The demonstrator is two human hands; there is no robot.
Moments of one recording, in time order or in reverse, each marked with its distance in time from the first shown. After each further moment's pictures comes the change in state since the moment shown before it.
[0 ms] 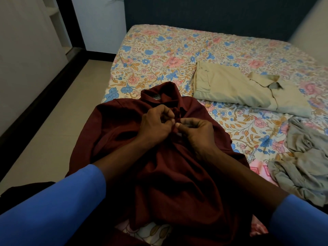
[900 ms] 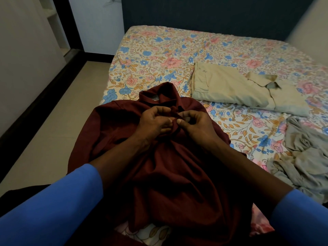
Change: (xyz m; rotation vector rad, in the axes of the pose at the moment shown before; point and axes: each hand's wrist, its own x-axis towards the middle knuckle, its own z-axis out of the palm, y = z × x) left_hand 0.006 0.000 -0.002 -0.640 -0.129 -0.367; right_hand 0.024 -0.011 -0.013 -0.423 -0.138 -0.270
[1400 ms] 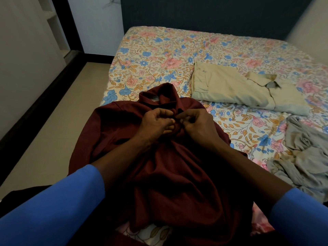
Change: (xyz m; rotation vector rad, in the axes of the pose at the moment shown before) left_hand -0.001 0.002 0.006 0.086 0.007 -0.011; right_hand -0.001 -0.010 -0.006 -0.291 0.037 -0.169
